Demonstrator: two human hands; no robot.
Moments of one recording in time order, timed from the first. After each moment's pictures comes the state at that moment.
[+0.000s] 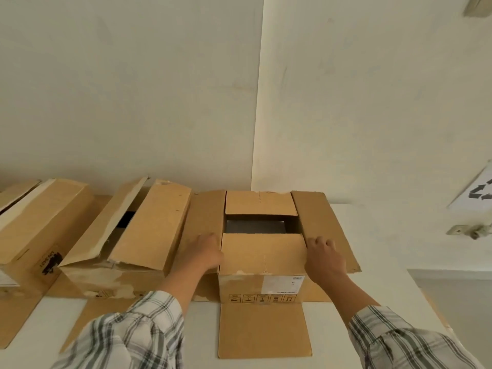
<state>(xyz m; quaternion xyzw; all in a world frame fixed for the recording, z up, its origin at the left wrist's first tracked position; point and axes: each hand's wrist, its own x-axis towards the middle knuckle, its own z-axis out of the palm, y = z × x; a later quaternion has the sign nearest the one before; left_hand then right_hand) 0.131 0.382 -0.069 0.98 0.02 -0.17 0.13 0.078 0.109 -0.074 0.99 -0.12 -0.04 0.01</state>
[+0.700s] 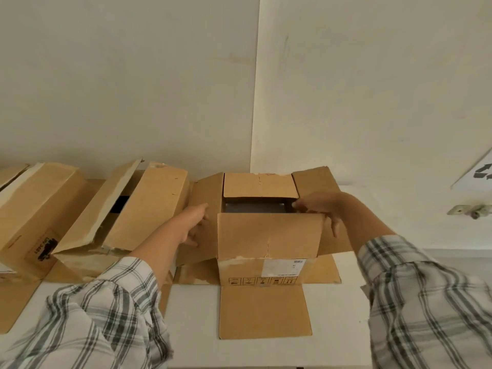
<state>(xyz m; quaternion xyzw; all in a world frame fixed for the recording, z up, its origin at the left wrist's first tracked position) 0.161 0.402 -0.037 0.79 0.23 -0.26 0.50 0.133 0.112 0.034 0.88 -0.20 -0.30 -0.31</state>
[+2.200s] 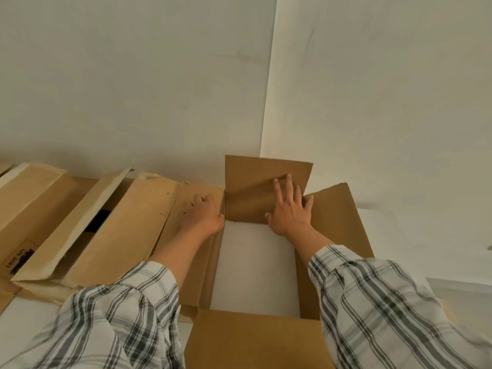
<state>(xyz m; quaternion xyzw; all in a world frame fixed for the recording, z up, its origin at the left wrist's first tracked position) 0.256 0.350 -0.050 0.99 0.07 -0.10 0.12 0.271 0.144 -0.071 1.00 0.00 -0.05 -0.03</state>
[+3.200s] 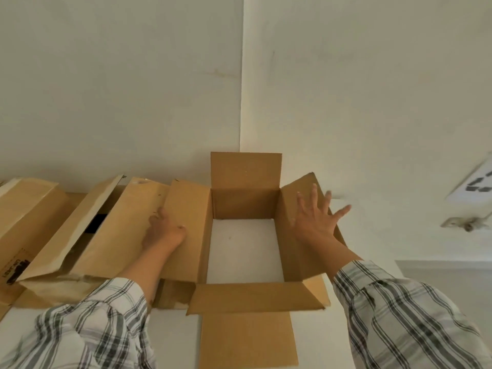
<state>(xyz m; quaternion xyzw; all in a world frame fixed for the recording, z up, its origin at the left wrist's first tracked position) 0.184 0.402 -0.052 0.96 0.19 -0.07 0.22 0.164 0.085 -0.041 0.98 -0.16 -0.01 0.07</state>
